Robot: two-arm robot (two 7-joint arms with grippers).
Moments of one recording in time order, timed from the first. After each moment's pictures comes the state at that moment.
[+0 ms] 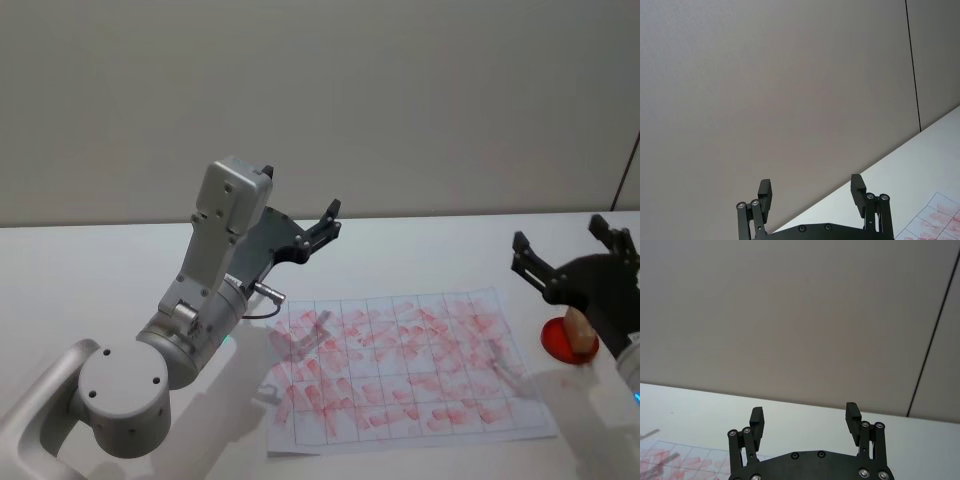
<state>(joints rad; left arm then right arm) -0.24 0.38 0.45 -1.63 -0.20 0.01 -0.01 -0.08 0.34 -0.23 -1.84 0.26 0.08 -0.05</state>
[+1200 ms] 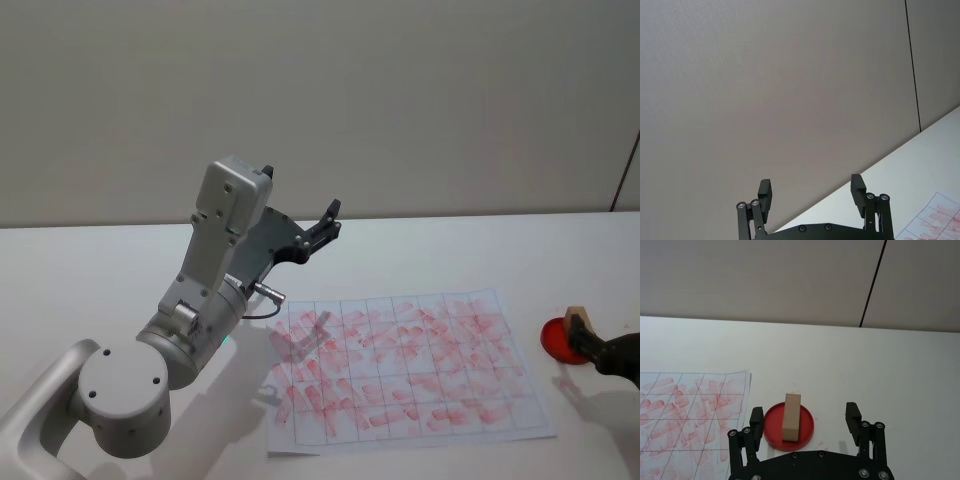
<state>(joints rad) -0.24 0.38 0.45 -1.63 -0.20 0.01 -0.01 -0.17 0.39 -0.16 -1.85 0.33 0.34 -0.17</state>
